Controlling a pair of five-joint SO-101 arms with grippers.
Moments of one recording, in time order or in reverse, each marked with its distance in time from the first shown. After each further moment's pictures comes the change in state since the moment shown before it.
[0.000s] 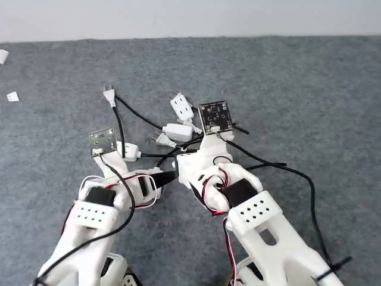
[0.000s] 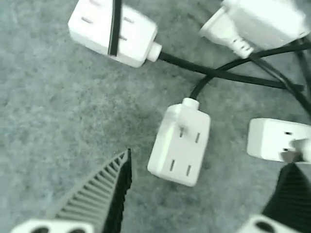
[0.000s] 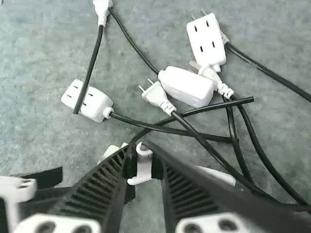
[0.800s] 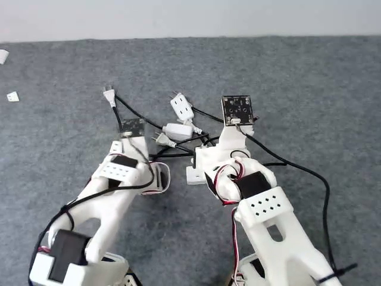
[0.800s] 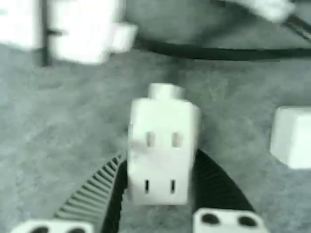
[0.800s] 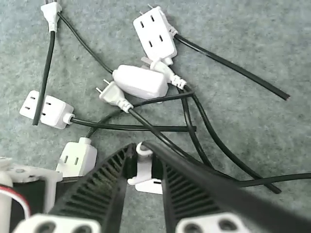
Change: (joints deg) left arm 4.0 34.3 -19.1 -0.3 -7.2; right arm 7.9 0.0 -2.5 6.9 0.0
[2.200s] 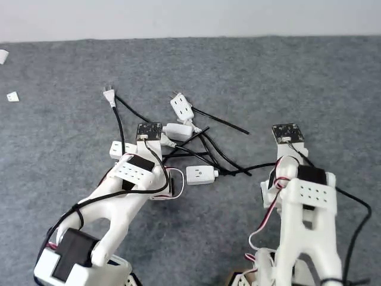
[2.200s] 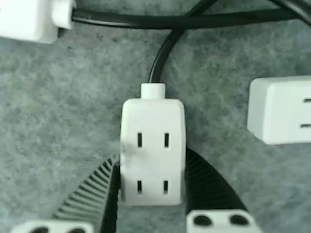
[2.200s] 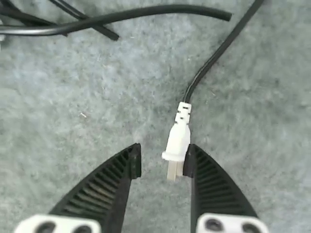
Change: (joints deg) left arm 8.4 1.3 -2.4 5.6 4.2; right arm 35.7 4.3 0.8 28.0 34.8
